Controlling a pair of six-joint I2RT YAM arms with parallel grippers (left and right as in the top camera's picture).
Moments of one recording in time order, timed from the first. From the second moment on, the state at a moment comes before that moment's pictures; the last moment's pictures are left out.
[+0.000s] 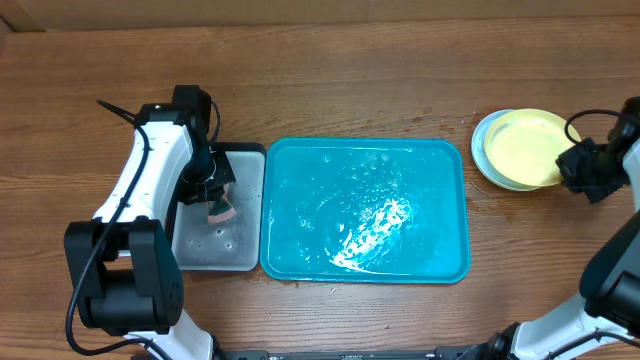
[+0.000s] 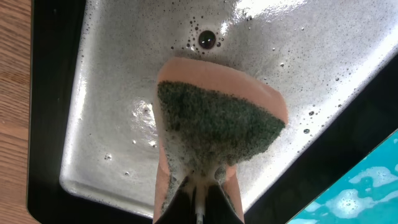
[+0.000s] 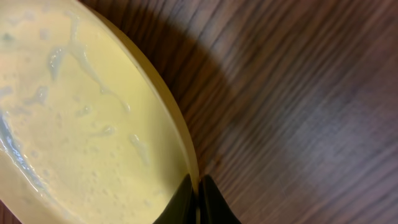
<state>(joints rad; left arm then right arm) 0.00 1.82 1.36 -1.17 -0.02 -0.41 -0.50 1.86 1.35 -0.91 -0.10 0.54</state>
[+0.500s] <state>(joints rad) 0.00 1.82 1.36 -1.17 -0.02 -0.41 -0.41 1.88 1.35 -0.88 -0.27 0.46</state>
